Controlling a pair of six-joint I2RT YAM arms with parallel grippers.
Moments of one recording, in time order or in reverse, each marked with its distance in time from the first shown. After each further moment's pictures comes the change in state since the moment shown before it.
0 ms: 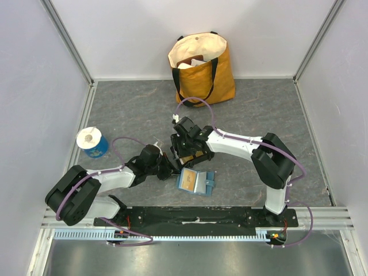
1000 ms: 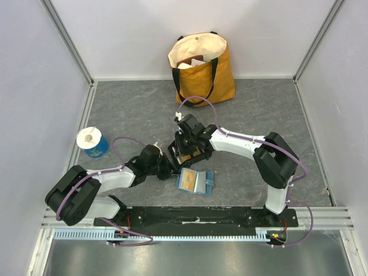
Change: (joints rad) left arm 0.000 -0.002 -0.001 -0.003 -0.005 0.000; right arm -0.038 -0.016 -0.031 0.061 -0.100 0.015
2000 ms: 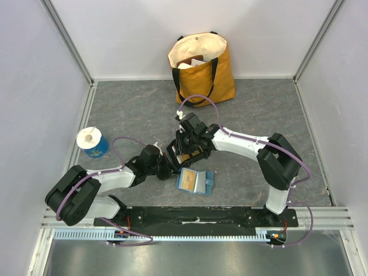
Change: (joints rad) left arm 0.000 0.000 0.000 -0.001 0.000 0.000; right arm -0.010 -0.027 -0.014 0.016 -0.025 0.003
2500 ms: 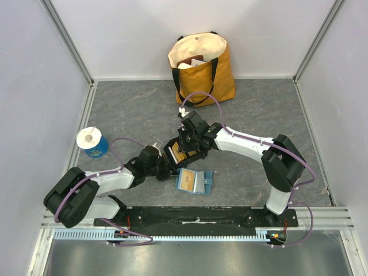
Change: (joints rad) left arm 0.002 -0.022 -0.016 -0.014 -0.011 0.000; right arm -0.007 -0.042 -0.002 -0.008 0.052 -0.006
